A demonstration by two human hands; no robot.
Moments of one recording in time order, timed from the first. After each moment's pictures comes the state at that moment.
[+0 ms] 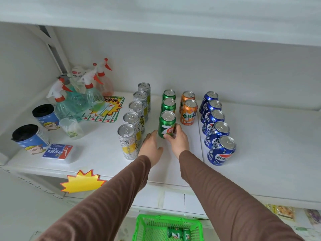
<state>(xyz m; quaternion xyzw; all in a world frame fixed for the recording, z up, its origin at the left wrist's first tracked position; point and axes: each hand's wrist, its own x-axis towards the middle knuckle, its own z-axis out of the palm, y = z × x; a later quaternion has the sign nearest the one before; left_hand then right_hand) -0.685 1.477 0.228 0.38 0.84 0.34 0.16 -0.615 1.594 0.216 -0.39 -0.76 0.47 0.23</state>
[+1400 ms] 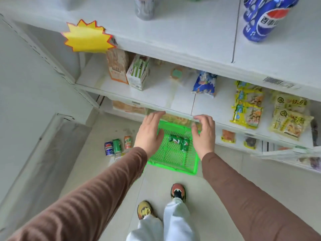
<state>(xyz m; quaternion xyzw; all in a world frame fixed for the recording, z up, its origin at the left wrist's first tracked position) -0.467 1.246 0.043 0.42 0.83 0.35 0.11 -0.335 1.415 0.001 -0.35 -0.86 0.29 0.25</state>
